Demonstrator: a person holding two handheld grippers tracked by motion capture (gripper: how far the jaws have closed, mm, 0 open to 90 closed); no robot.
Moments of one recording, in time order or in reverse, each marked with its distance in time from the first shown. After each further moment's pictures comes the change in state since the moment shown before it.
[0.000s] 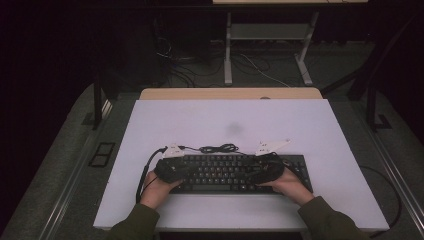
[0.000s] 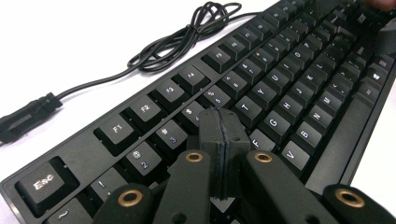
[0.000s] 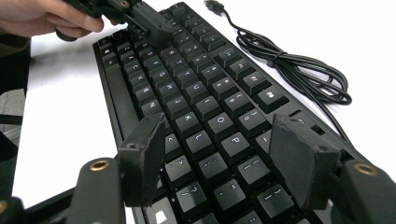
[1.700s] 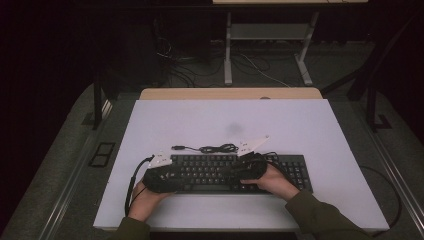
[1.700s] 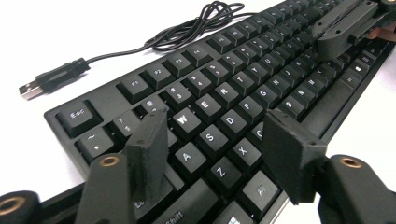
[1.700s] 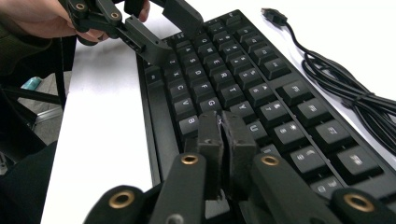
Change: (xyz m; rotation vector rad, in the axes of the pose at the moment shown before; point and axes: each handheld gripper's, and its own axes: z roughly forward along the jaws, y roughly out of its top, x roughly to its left) left arm -0.007 -0.025 -0.033 -0.068 0.043 -0.066; right arm 0.014 0.026 0.035 0.040 0.159 -0.083
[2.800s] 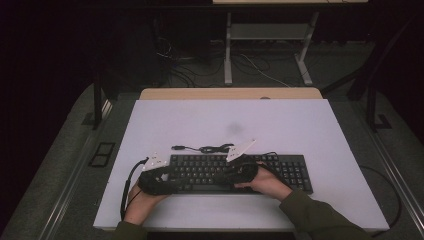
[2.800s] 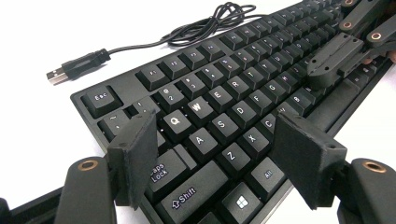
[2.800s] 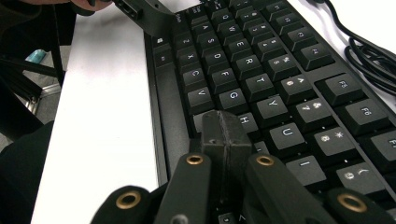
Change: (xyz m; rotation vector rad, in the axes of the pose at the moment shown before) left arm 0.002 -0.006 -0.009 -0.019 0.032 -0.024; right arm 0.006 0.003 0.024 0.087 0.030 -0.042
